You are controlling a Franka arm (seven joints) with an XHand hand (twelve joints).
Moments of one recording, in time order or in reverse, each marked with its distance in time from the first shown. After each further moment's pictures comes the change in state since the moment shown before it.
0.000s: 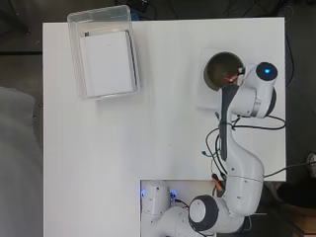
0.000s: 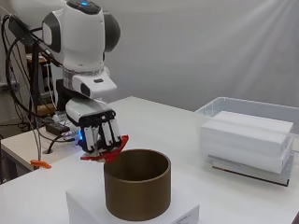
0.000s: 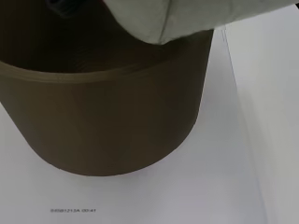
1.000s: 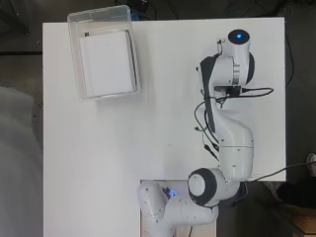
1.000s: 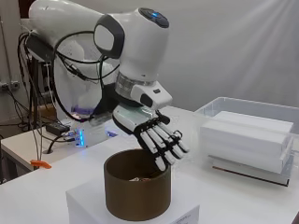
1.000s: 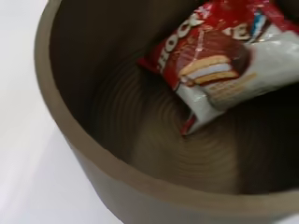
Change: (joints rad) arm 0.423 -0.162 -0.108 0.283 -0.167 -0.235 -0.023
